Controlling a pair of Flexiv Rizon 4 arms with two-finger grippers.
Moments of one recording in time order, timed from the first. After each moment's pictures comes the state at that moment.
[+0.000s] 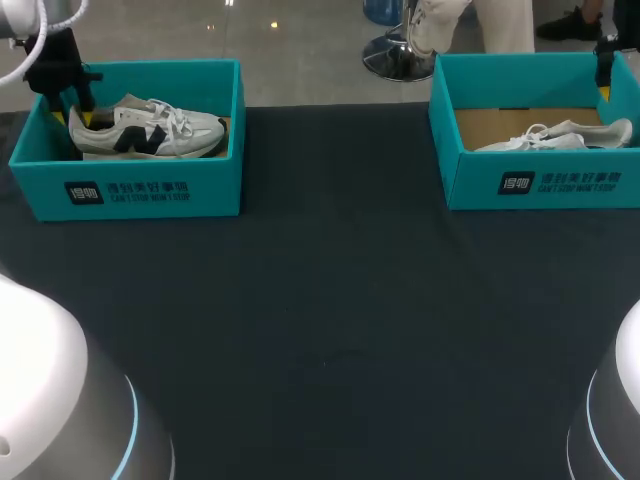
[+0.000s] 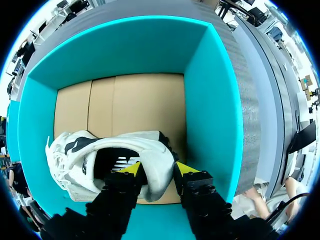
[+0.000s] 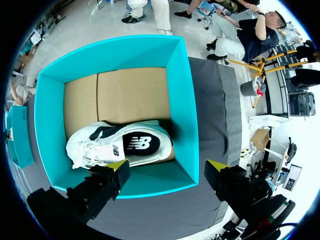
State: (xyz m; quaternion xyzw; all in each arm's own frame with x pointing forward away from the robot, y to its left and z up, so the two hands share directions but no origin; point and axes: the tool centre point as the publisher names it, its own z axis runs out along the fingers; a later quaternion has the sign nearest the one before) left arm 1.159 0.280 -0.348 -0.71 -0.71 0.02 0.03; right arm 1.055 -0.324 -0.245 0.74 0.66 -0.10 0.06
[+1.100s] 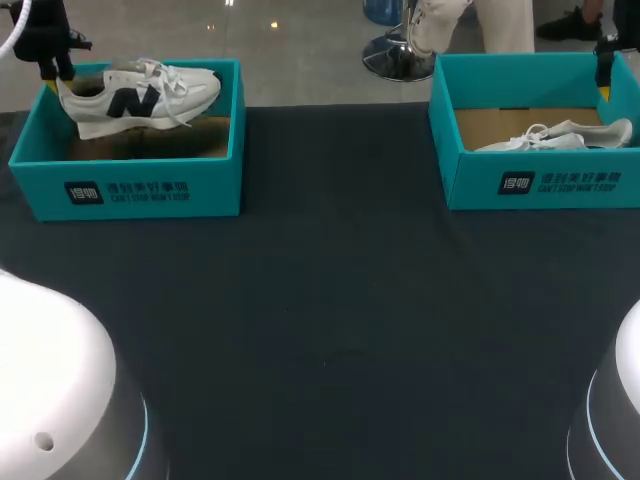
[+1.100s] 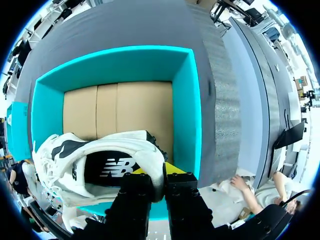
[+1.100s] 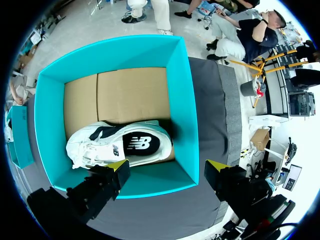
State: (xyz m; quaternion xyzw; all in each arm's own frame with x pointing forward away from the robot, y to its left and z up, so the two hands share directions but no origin) left arm 1.161 0.282 -0.265 -0.71 -0.70 -0.03 0.02; right arm 1.055 -0.324 -0.245 0.74 0.66 -0.10 0.06
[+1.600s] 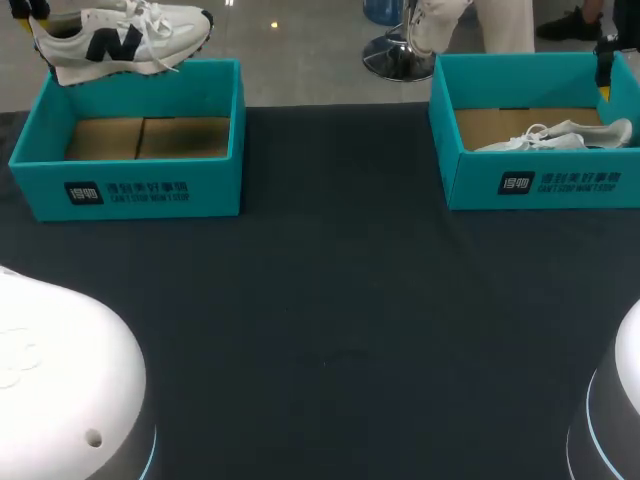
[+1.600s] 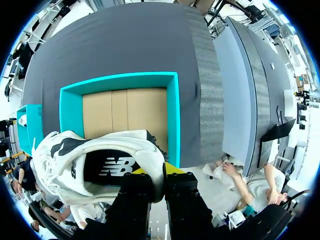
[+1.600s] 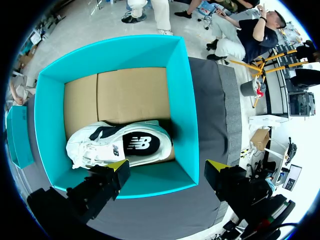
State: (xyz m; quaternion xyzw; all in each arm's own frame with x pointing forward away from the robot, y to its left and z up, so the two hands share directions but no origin) left arm 1.156 0.285 -0.144 -0.71 -0.70 -0.06 -0.01; right arm 1.055 -0.324 -0.245 0.74 0.66 -0.10 0.06
